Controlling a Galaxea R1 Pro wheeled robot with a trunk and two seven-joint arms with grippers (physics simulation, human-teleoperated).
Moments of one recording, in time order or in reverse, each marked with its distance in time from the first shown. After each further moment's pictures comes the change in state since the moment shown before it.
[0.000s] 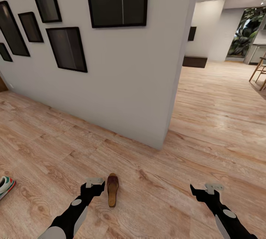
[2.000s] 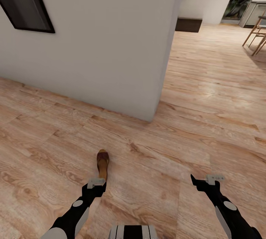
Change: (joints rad) left arm 0.006 -0.011 -0.002 0.001 -0.003 -0.004 -0.001; right arm 0.000 -0.002 -0.005 -0.123 -0.001 0.002 -0.003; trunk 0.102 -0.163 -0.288
